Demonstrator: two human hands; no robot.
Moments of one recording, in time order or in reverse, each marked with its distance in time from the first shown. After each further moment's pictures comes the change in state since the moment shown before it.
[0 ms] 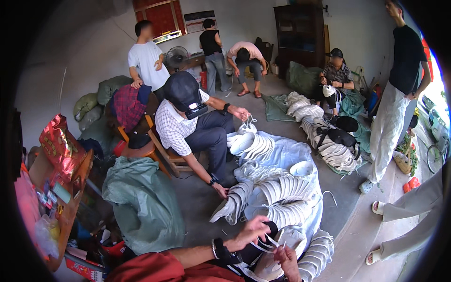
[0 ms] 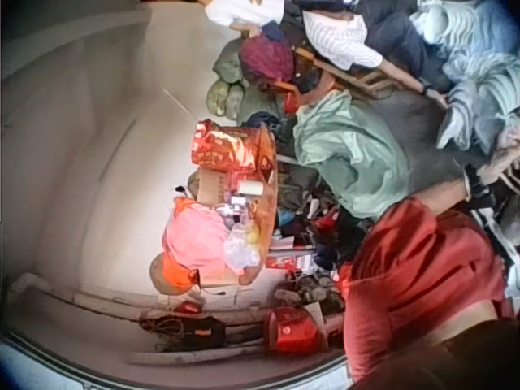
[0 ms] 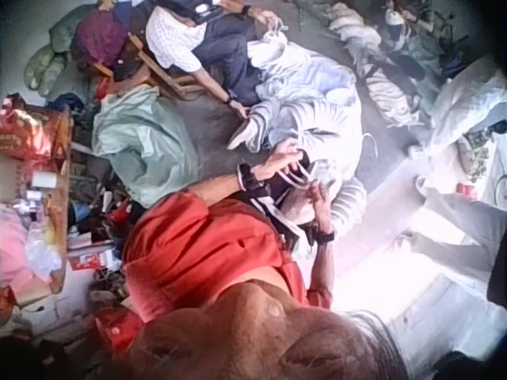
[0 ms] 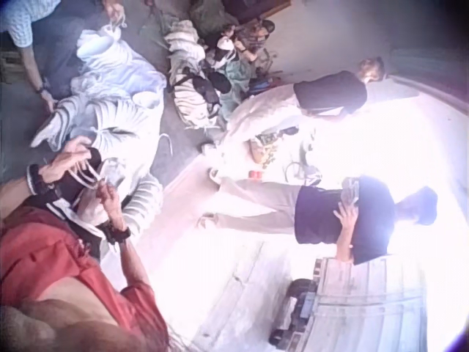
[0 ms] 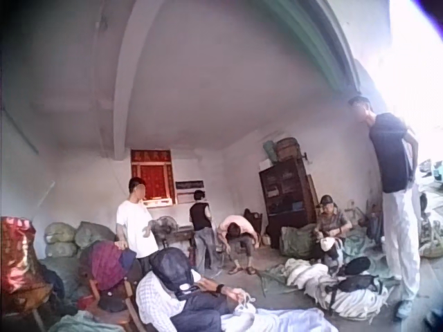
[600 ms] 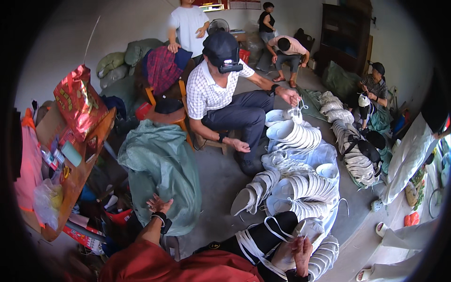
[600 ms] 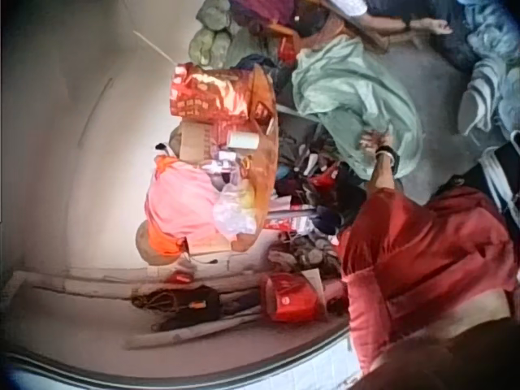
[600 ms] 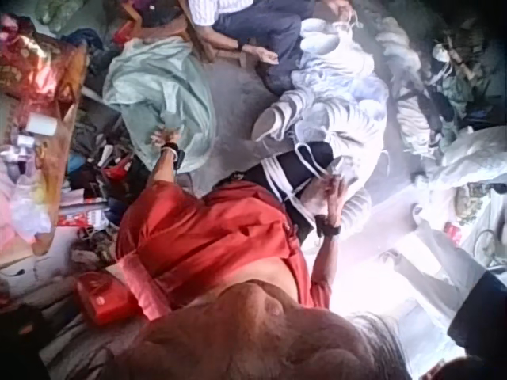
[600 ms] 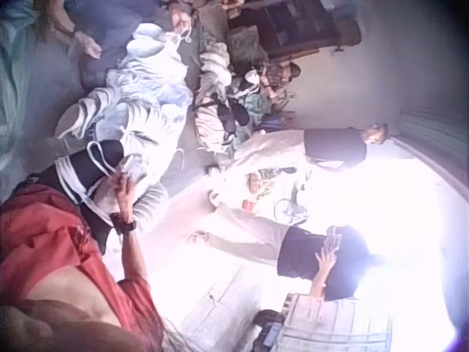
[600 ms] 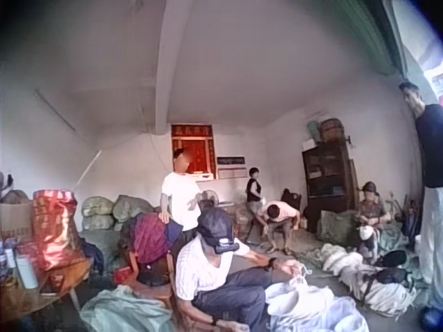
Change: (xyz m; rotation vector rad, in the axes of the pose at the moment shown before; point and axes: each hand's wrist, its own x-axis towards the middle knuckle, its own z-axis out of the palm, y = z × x) left_hand -0.258 -0.078 -0.390 0.796 1.460 -0.914; right_hand 0.028 0.008 0.087 -0.284 0.168 -0.140
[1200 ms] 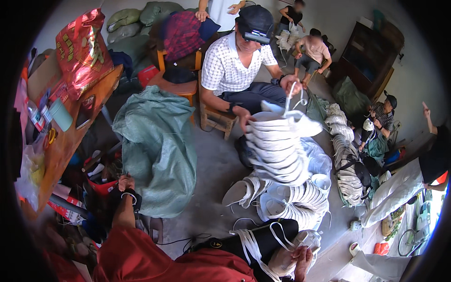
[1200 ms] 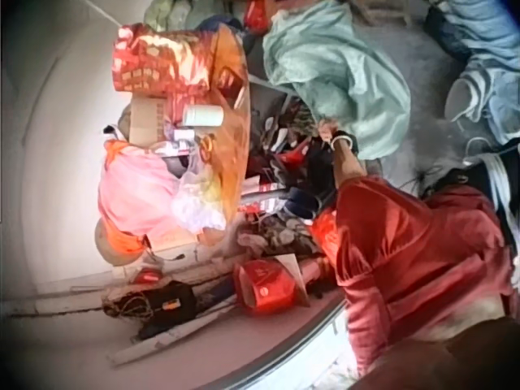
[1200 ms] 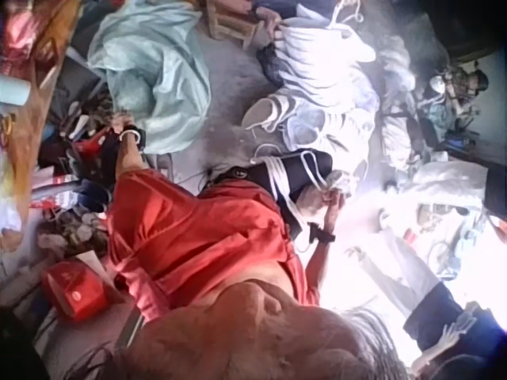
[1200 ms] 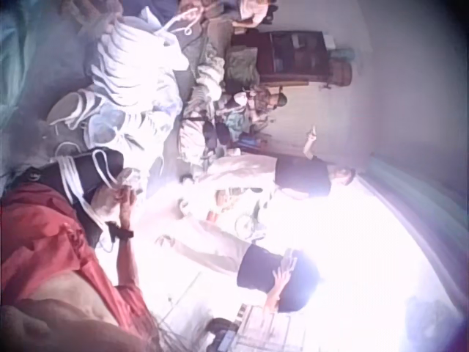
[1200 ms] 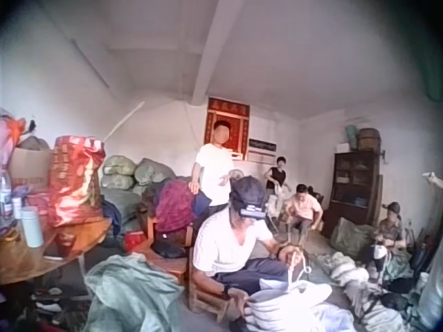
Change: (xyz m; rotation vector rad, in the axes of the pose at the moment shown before) left_hand 0.205 -0.161 0.056 0.046 0.455 -0.274; right_hand 0.003 0.007 0.004 0.055 0.015 0.124
